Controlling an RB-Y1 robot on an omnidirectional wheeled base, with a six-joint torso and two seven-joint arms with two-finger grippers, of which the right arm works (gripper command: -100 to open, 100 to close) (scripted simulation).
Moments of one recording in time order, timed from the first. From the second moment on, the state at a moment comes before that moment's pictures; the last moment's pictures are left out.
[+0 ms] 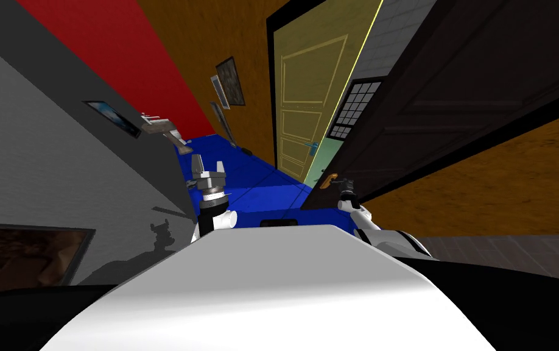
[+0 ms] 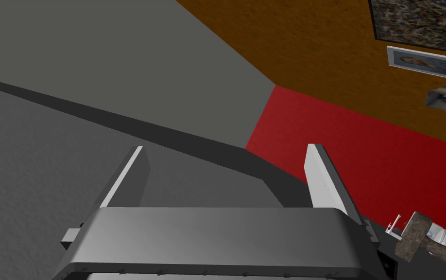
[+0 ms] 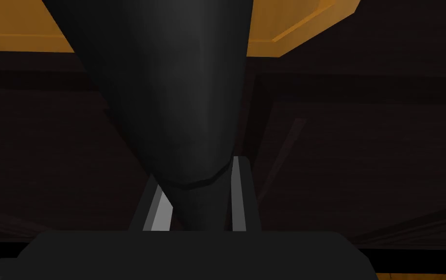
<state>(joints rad) -0.16 -0.59 -0.09 -0.66 -0.49 -0.55 -0.16</state>
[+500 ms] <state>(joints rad) -0.16 -0.60 -0.09 -0.66 -0.49 -0.55 -0.17</state>
